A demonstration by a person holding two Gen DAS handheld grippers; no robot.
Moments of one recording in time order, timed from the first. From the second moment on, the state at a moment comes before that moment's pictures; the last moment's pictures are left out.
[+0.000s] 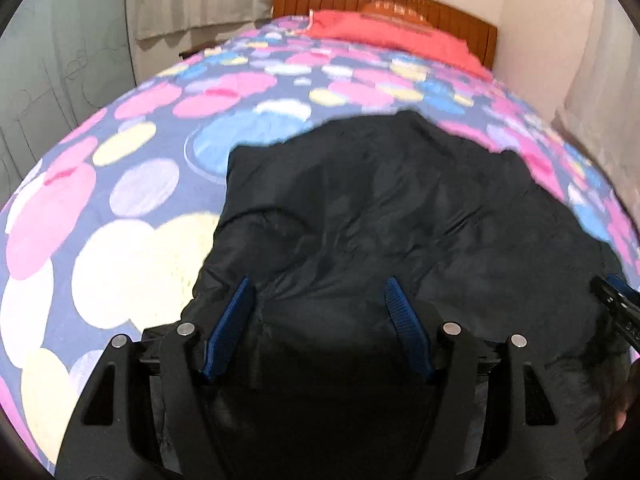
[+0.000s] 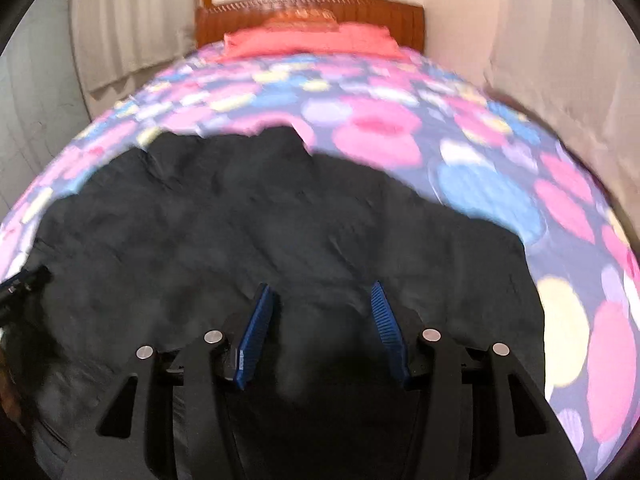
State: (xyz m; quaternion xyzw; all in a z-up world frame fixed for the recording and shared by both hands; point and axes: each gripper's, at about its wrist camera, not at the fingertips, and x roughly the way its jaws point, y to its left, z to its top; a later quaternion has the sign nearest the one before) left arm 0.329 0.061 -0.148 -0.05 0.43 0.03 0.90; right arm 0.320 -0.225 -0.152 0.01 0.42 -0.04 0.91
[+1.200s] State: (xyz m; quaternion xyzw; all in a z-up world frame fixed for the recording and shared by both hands) left arm 0.103 0.149 -0.132 -0.15 0.43 0.07 0.89; right arm 0.100 -0.327 -0.141 0.09 0.42 -0.12 0.90
